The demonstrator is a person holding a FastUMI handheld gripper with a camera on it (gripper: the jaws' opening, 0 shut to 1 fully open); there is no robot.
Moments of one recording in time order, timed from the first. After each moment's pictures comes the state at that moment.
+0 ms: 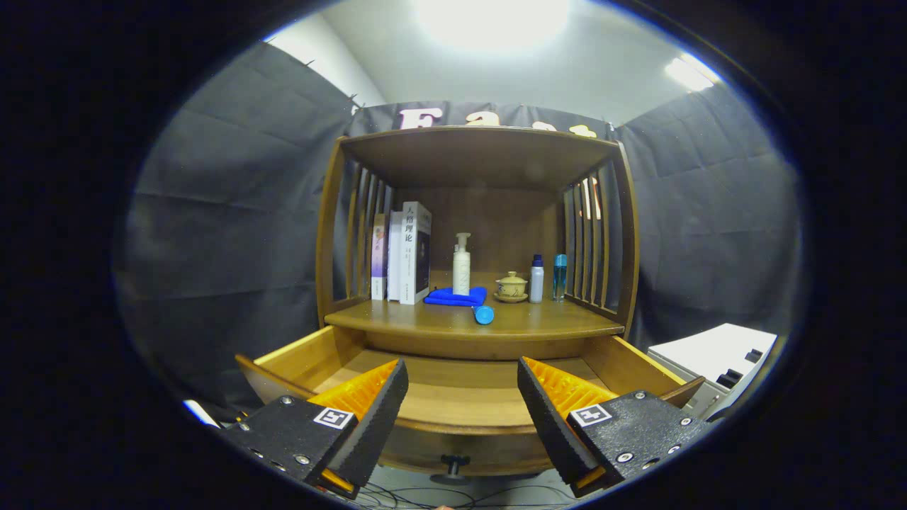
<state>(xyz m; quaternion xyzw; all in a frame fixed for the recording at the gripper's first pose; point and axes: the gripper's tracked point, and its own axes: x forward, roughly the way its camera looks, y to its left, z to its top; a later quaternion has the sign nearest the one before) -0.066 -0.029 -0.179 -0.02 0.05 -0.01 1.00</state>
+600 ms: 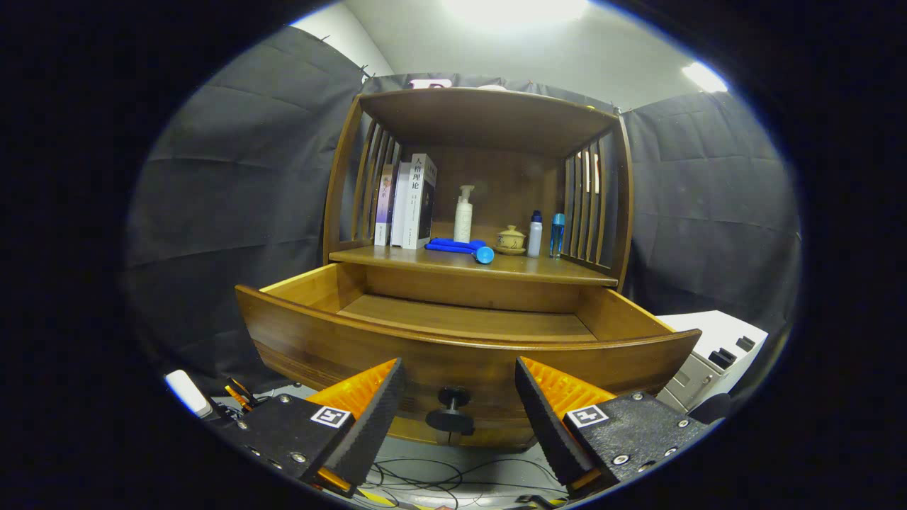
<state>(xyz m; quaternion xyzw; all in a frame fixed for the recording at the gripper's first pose) -0.100 -0.021 -0.248 -0.03 0.12 -0.01 0.99</state>
